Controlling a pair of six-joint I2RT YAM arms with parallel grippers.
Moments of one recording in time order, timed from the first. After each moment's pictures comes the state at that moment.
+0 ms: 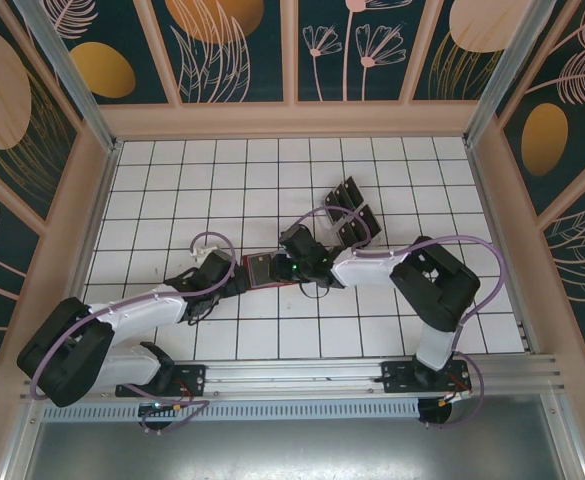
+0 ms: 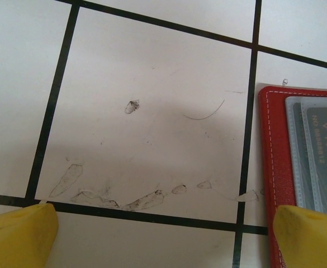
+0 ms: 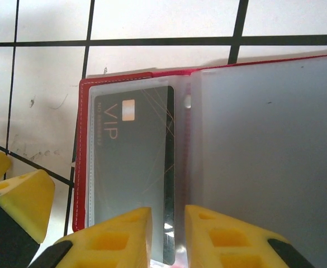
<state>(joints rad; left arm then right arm) -0.66 1.27 0.43 -0.16 -0.30 -0.80 0.92 1.79 0.93 0.00 -0.10 0.81</state>
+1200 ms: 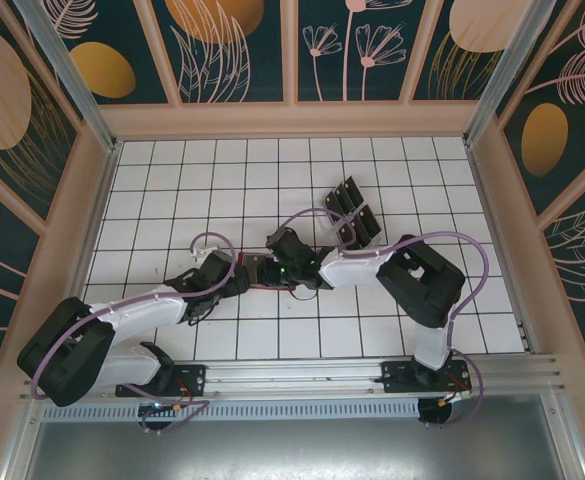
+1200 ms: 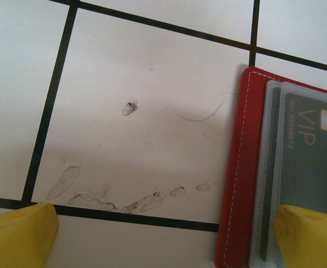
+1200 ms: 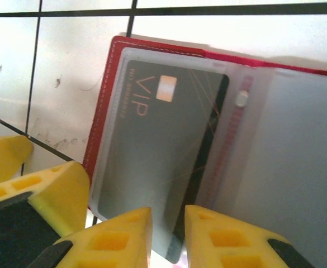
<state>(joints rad) -0.66 1.27 0.42 -0.14 -0.30 -0.80 0.97 1.87 1.01 0.01 -0.14 0.81</state>
